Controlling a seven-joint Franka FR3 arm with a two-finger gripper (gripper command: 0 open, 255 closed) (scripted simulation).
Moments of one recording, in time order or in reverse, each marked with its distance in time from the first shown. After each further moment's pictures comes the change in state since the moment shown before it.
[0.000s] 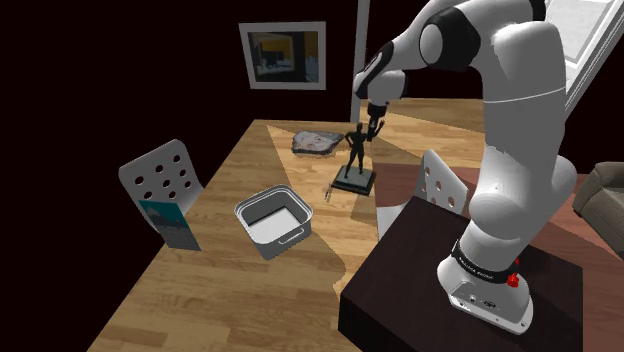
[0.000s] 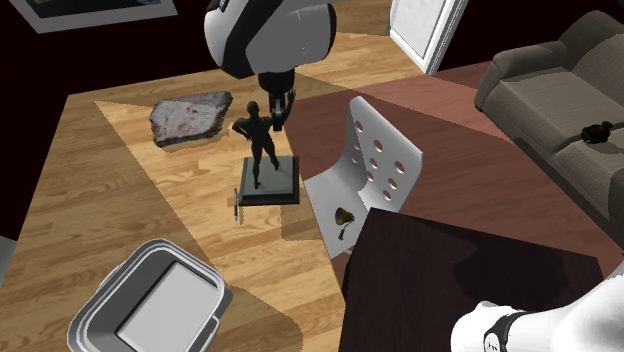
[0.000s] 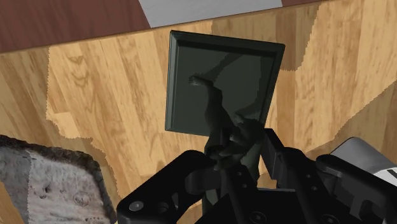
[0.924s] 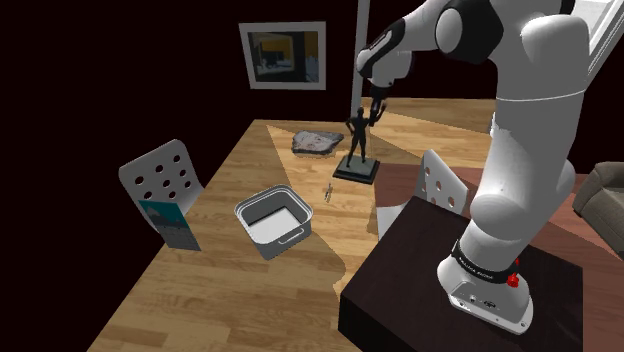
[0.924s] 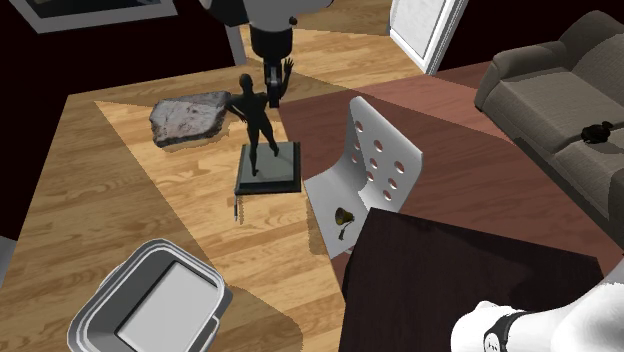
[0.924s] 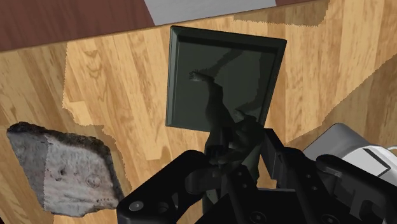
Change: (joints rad) arm 0.027 -0.115 -0.039 0.040 -0.079 -0.144 0.060
